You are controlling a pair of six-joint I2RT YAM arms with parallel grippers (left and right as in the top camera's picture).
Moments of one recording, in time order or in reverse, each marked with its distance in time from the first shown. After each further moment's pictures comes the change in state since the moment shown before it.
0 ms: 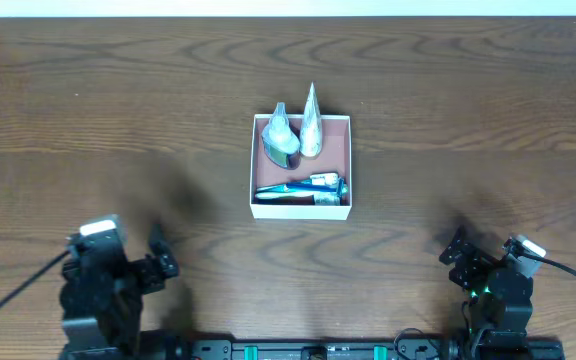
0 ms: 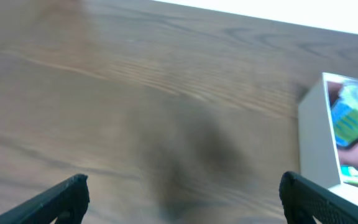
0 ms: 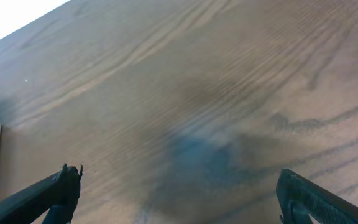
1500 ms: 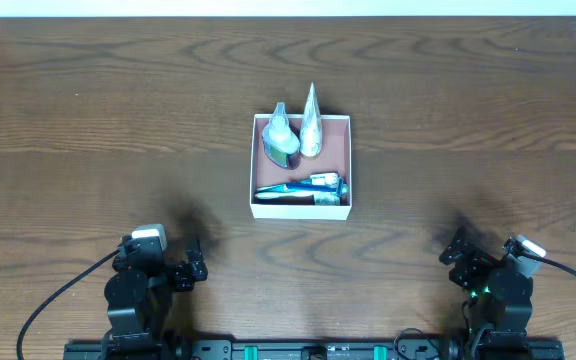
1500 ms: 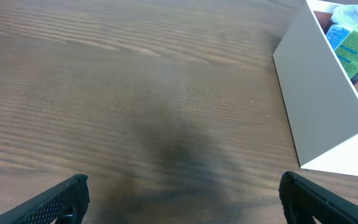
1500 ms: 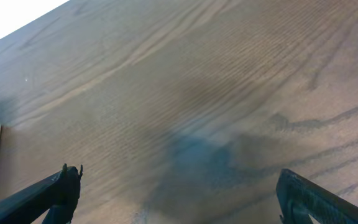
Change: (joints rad) left arm -0.006 -0.248 -0.464 0.209 0.175 0.008; right arm 0.000 0.000 0.000 0.000 -0.001 0.000
